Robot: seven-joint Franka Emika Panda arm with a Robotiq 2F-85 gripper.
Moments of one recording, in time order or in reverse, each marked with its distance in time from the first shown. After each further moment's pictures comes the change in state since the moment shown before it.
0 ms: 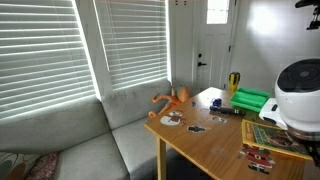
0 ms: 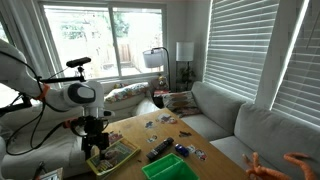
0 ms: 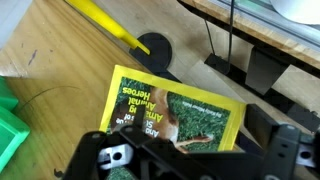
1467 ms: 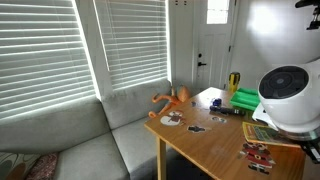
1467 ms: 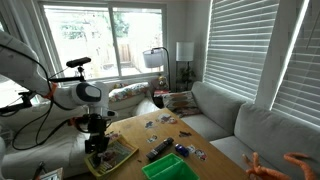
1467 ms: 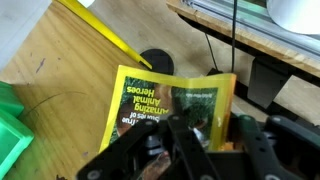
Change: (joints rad) arm 0.011 0.095 -0.011 0.078 -0.022 -0.090 0.032
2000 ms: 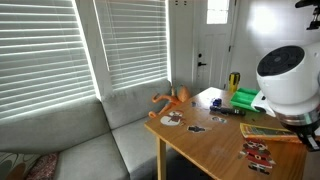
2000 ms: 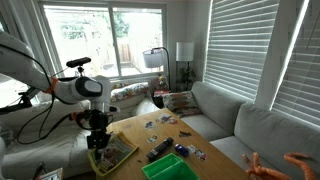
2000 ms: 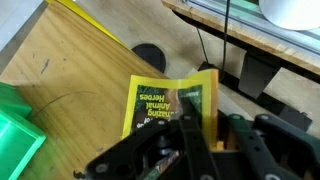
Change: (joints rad) arm 0.000 -0.051 -0.053 0.033 0.041 -0.024 -0.066
